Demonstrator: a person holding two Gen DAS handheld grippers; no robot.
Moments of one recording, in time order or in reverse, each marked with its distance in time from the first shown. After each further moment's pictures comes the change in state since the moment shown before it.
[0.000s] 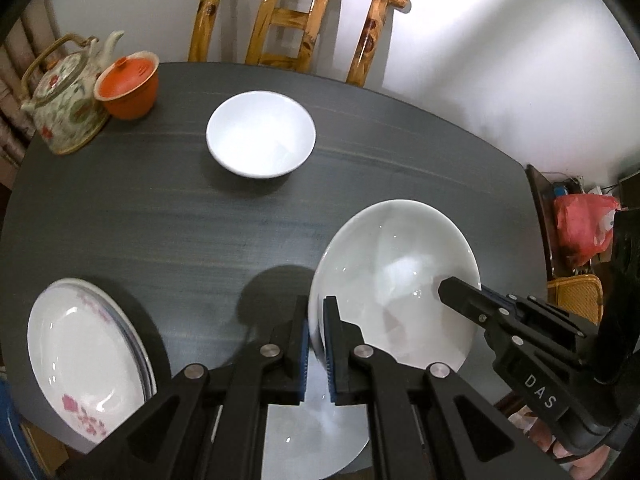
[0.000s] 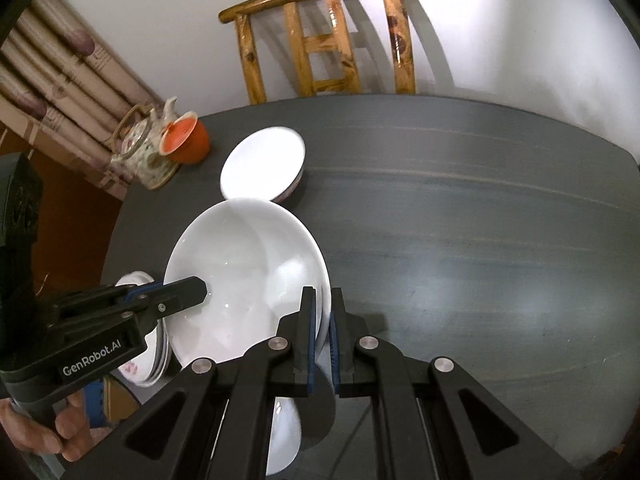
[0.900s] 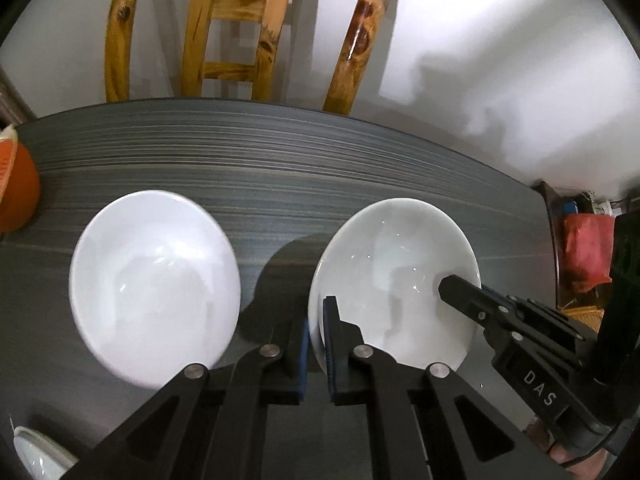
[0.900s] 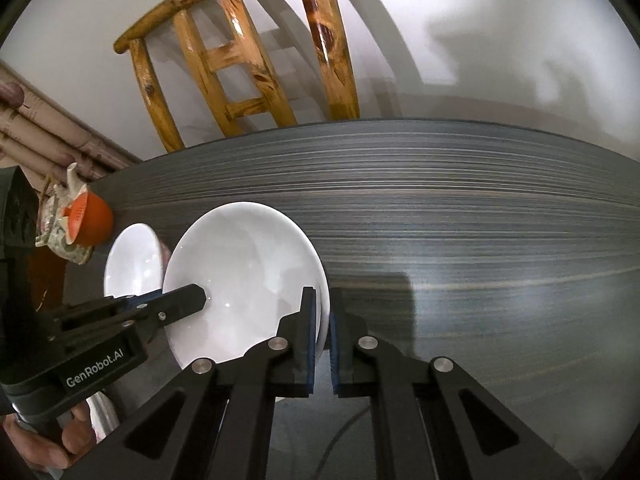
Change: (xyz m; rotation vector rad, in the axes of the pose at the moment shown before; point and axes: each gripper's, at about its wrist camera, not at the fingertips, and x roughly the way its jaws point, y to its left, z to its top) left arm 0.117 -0.039 0.152 0.021 0.050 -0.028; right arm 0.093 -0.103 0.126 0.091 0.028 -0.043
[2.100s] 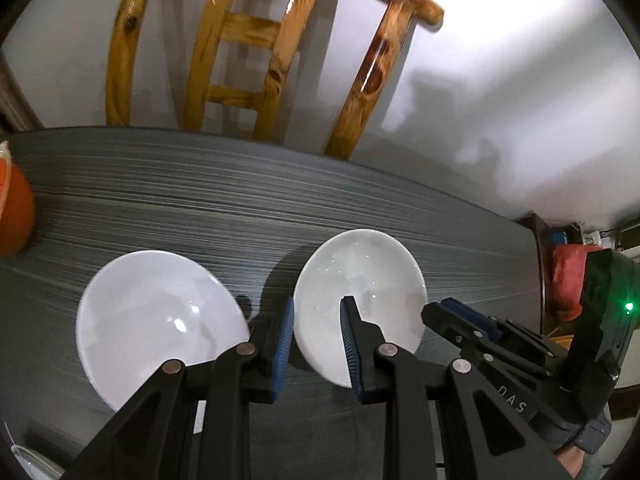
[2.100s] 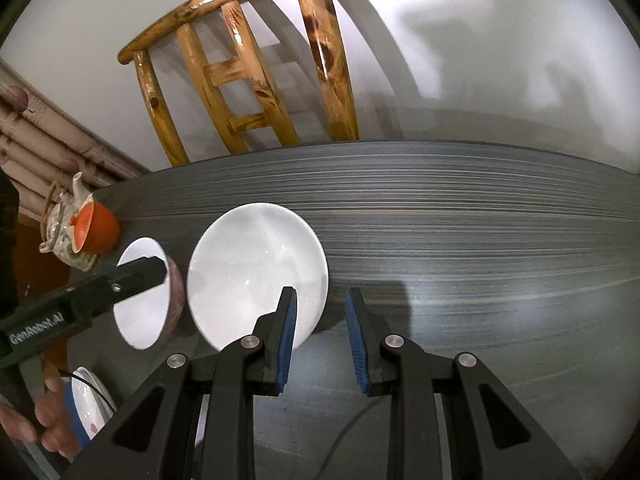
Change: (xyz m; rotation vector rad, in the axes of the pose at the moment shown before) left arm 0.003 0.011 0.040 -0.063 -0.052 -0.058; right arm 0.008 -0.006 0.019 -0.003 -0.006 0.004
